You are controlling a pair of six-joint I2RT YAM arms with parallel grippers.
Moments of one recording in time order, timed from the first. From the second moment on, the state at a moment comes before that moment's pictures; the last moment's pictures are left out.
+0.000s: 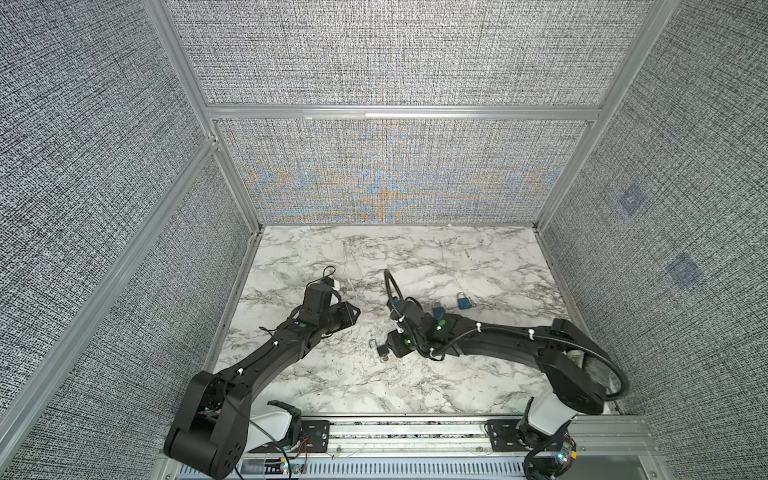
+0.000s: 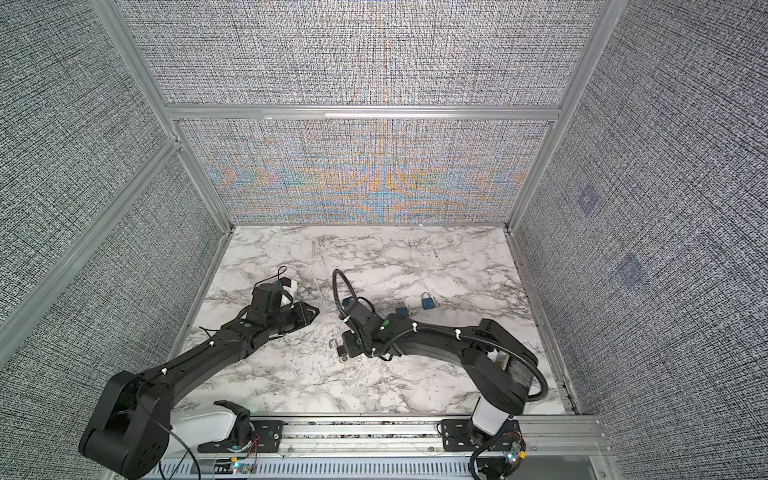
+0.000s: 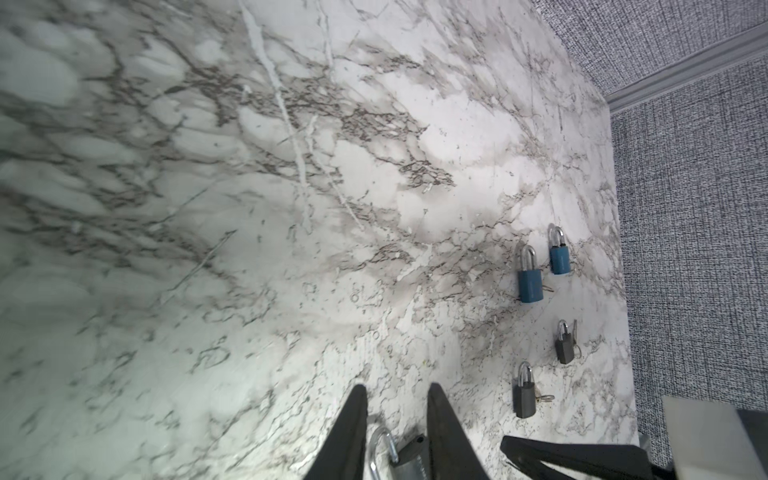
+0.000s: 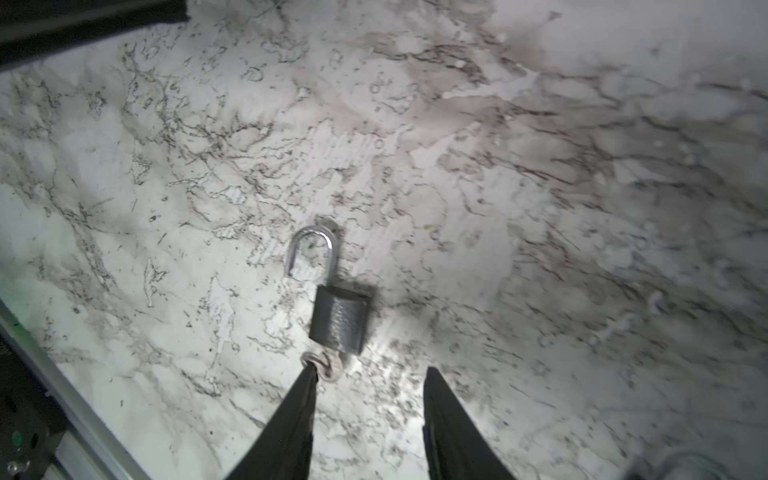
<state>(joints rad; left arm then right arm) -0.37 1.21 0.55 -0.10 0.32 -0.68 1.02 1.72 1.08 -0.36 0.05 0.48</state>
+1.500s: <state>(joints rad) -0.34 1.08 0.36 -0.07 0.36 -0.70 1.13 2.00 1.35 -0.59 0.21 0.50</state>
